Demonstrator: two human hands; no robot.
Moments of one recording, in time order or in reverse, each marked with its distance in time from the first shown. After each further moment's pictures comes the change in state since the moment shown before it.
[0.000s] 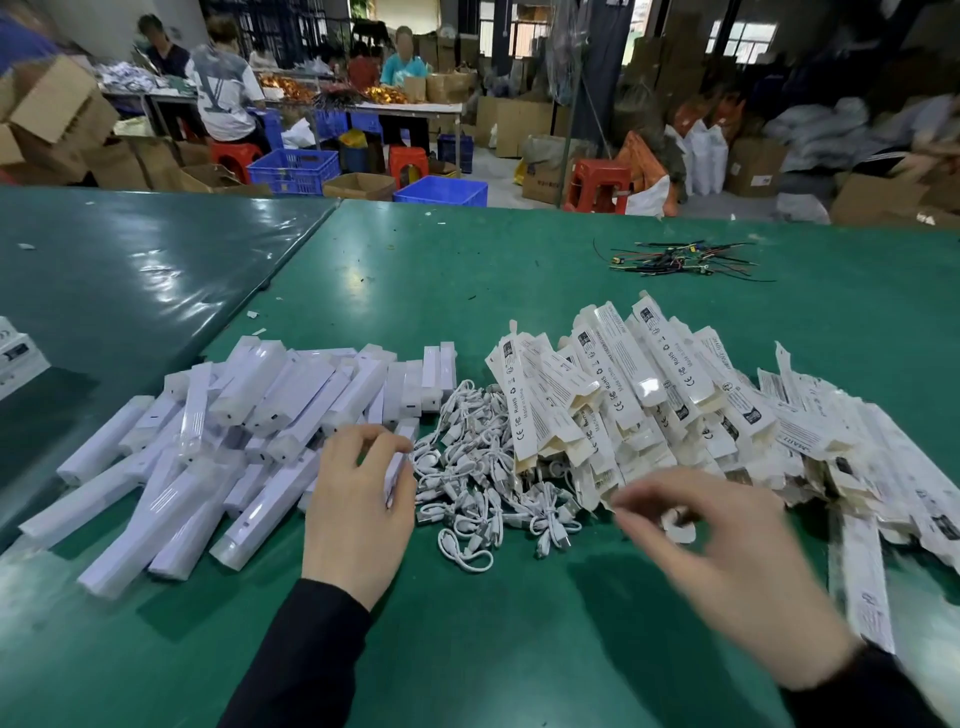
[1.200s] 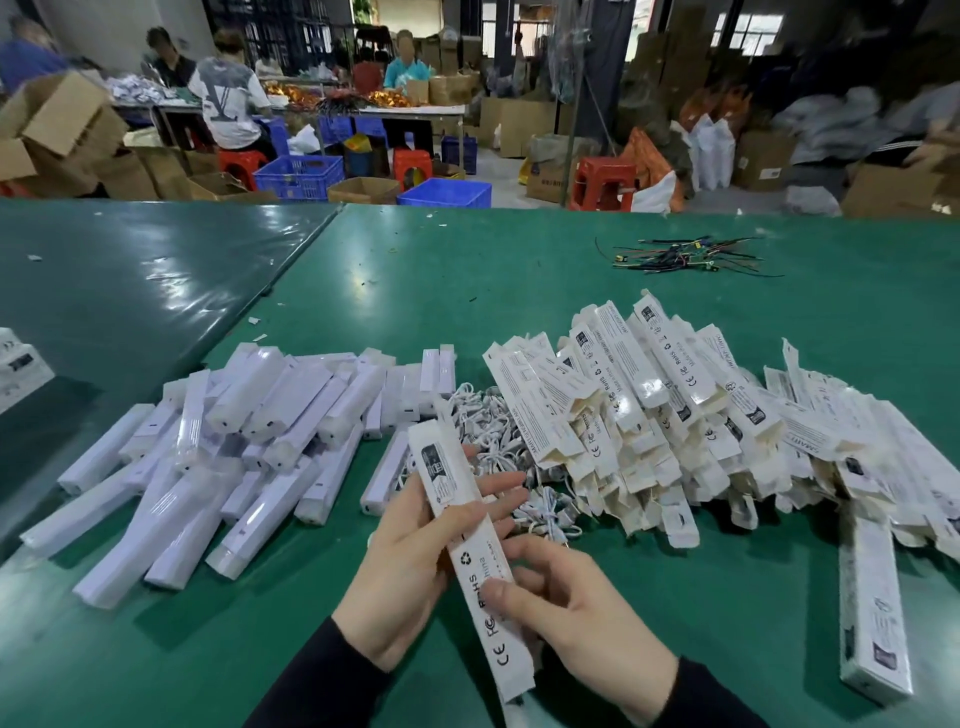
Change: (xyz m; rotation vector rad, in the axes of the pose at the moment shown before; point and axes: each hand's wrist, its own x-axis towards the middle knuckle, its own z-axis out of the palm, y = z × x) left_hand -0.015 0.045 0.000 -1.446 -0.505 -0.555; right_hand -0.009 -0.029 0.076 1.044 -0.538 0.419
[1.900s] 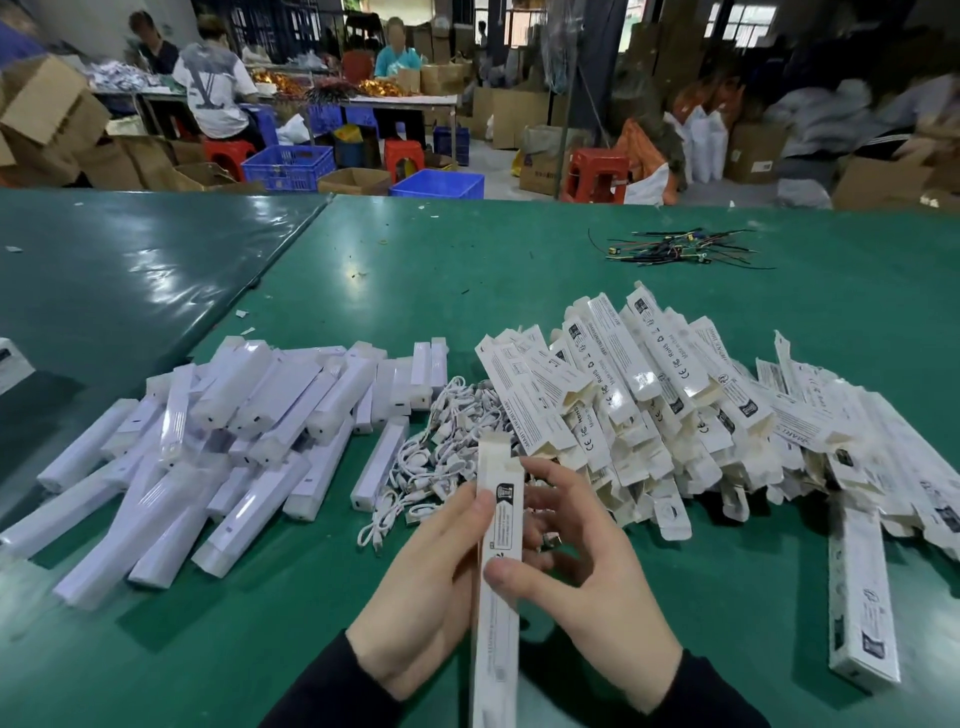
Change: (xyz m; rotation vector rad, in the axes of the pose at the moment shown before) left_hand -0.012 -0.005 0.024 -0.178 -0.059 -0.166; right_hand 0.000 0.004 -0.012 -0.194 0.301 -0.336
